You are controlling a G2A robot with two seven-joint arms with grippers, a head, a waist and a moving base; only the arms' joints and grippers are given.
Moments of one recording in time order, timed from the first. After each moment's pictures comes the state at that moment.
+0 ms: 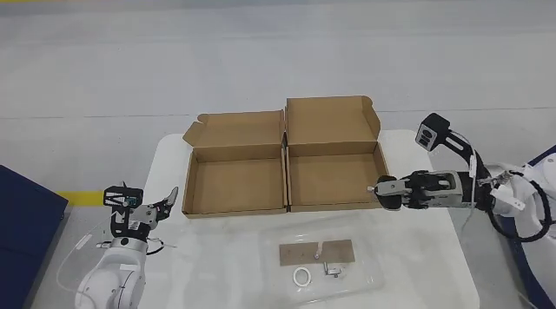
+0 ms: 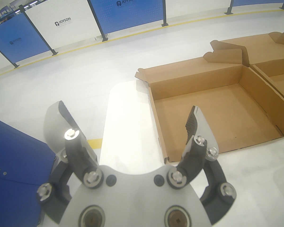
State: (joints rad) left arm 1.73 -1.15 -1.60 -1.80 1.33 0.00 0.00; right arm -1.31 -0.79 1.72 -2.01 0.53 0.49 1.33
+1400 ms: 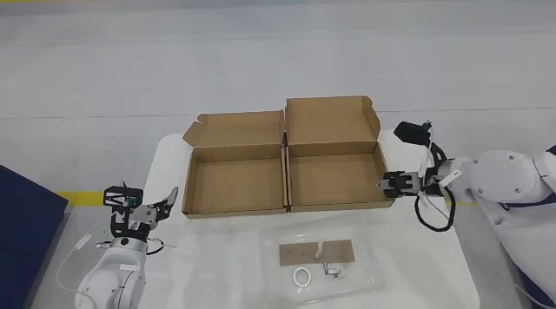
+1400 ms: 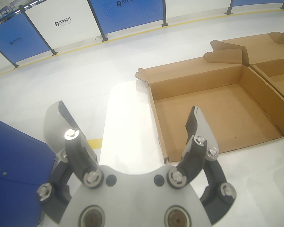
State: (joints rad) left arm 1.73 -1.15 -1.60 -1.80 1.33 0.00 0.00; right arm -1.08 -0.71 1.33 -1.95 -0.30 0.44 1.38
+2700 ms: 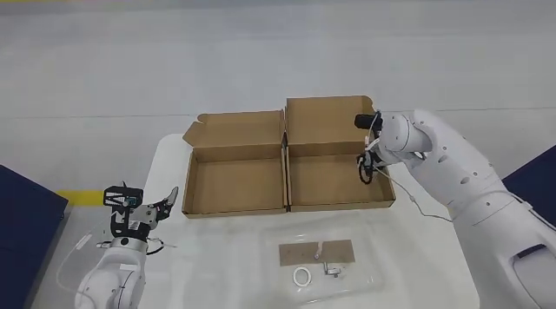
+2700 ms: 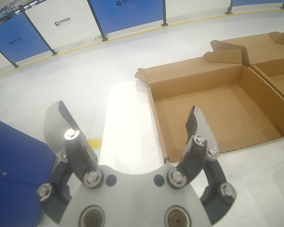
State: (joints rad) left arm 1.73 -1.15 -1.60 -1.80 1.33 0.00 0.00; right arm -0.49 -0.98 0.61 -1.21 -0.44 0.48 1.27
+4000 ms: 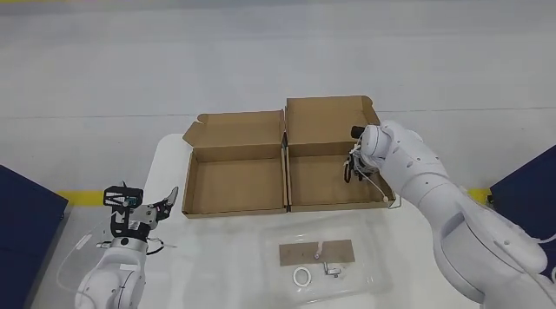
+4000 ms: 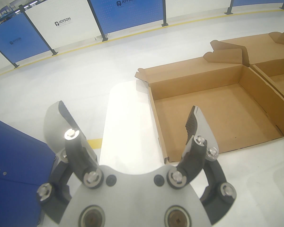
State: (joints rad) left arm 1.73 -1.15 -1.60 -1.80 1.33 0.00 0.00; right arm -0.38 -1.33 0.44 -0.46 -0.32 0.35 1.02
